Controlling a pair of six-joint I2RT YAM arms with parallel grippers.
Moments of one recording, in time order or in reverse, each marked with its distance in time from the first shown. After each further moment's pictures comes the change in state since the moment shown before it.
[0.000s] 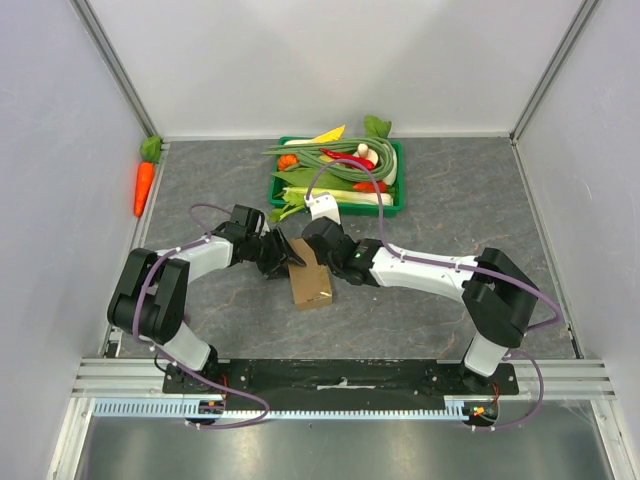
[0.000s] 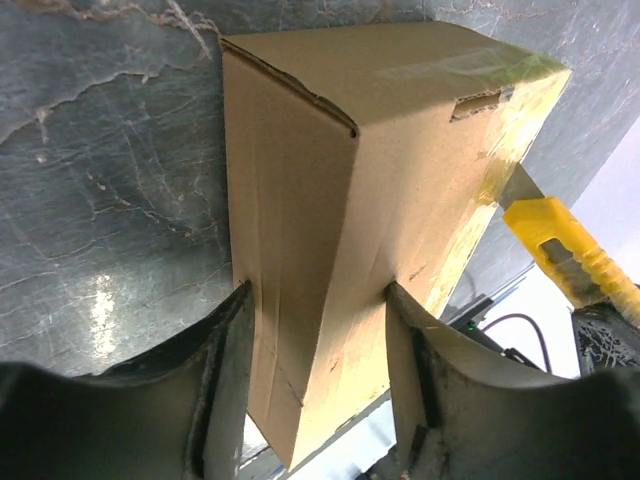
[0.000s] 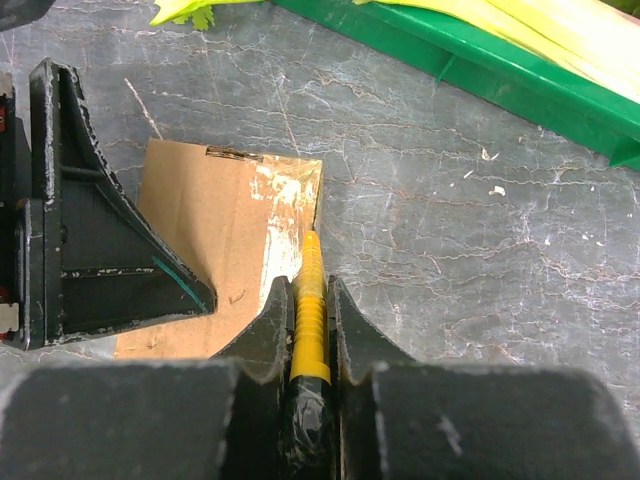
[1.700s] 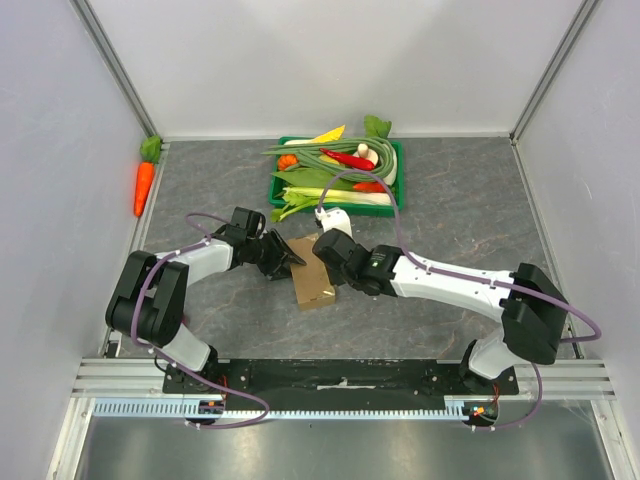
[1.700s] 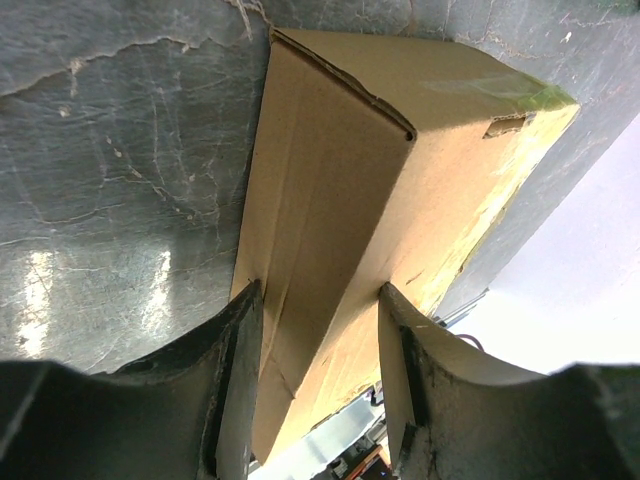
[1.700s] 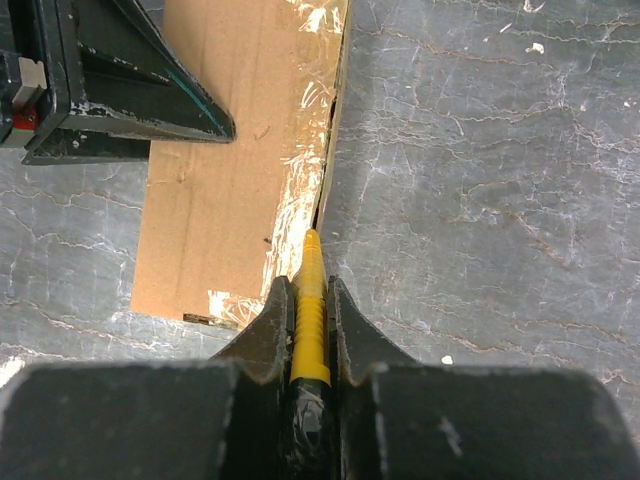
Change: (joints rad) left arm -0.007 -0.016 -0.026 0.023 -0.043 -0.189; right arm 0.056 -0.164 -0.043 -0.290 -0.118 0.130
